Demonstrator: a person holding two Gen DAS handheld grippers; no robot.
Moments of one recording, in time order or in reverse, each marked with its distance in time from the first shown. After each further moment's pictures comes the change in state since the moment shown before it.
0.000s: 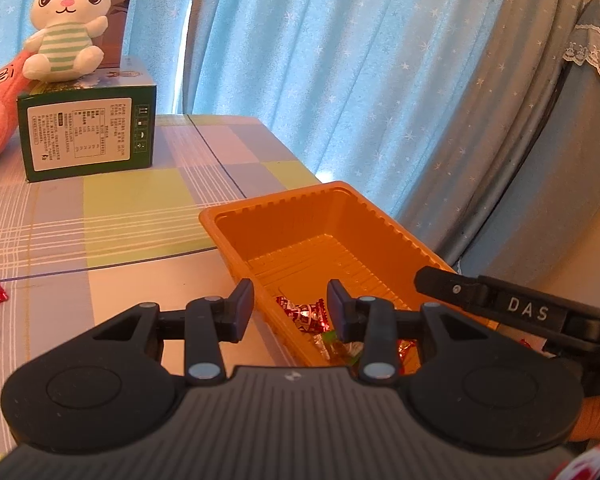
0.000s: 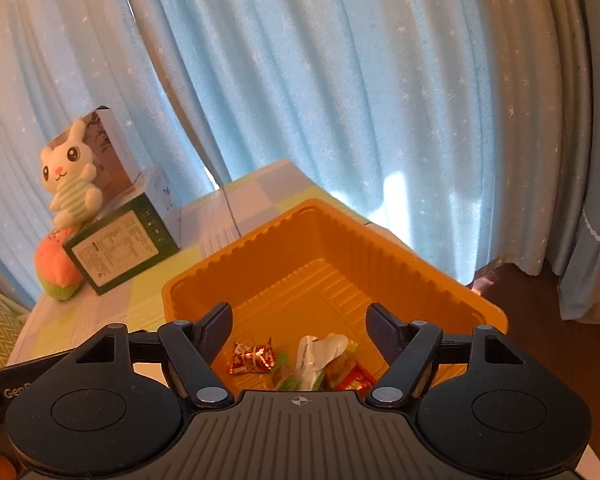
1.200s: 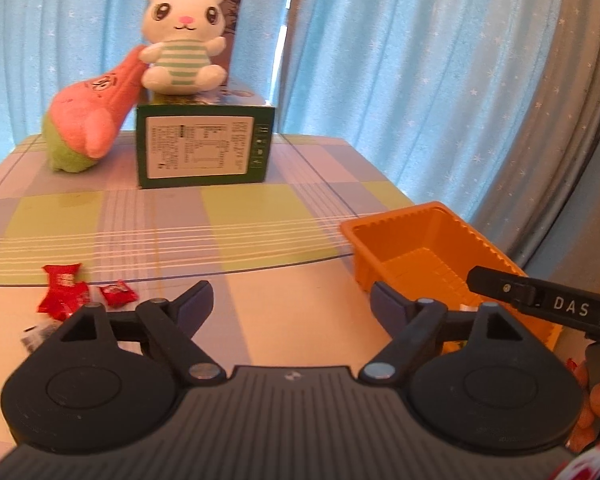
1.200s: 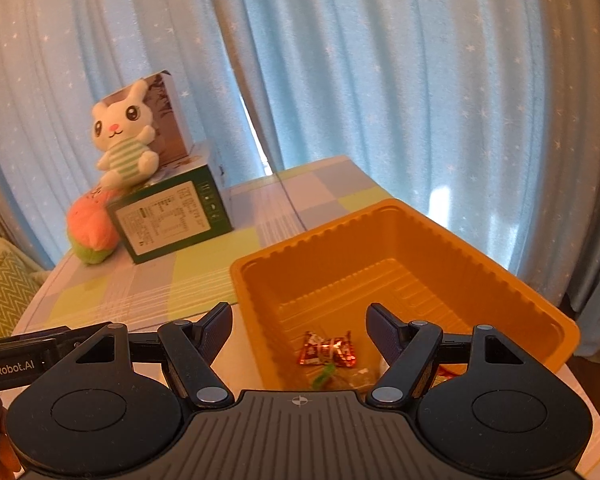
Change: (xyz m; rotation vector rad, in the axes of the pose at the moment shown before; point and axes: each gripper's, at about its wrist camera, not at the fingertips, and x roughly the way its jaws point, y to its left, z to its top) left arm -0.058 0.084 -0.006 -0.040 -0.061 0.187; right arm 0.011 0.078 -0.018 -0.161 0.012 0.082
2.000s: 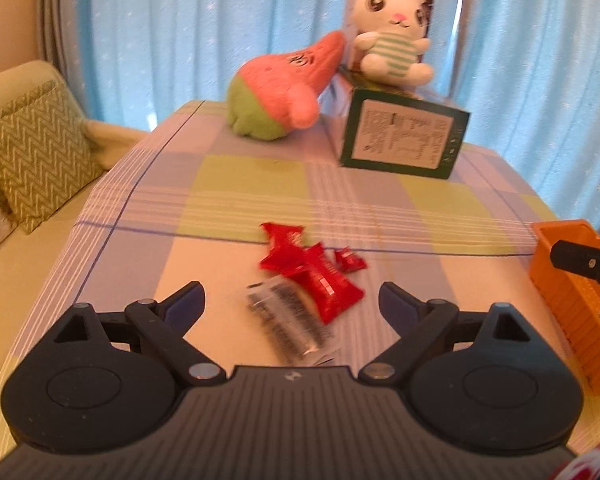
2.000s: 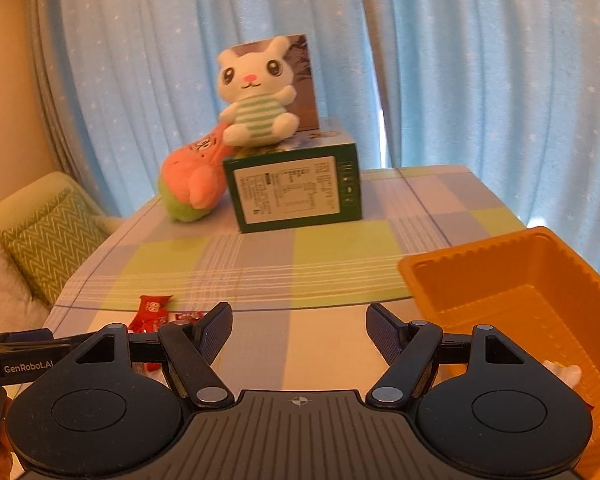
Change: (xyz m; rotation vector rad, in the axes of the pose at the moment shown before) left arm -0.039 0.133 -0.034 -0.163 0.019 0.336; right arm 0.044 0.124 -0.016 -0.220 0.053 0.176
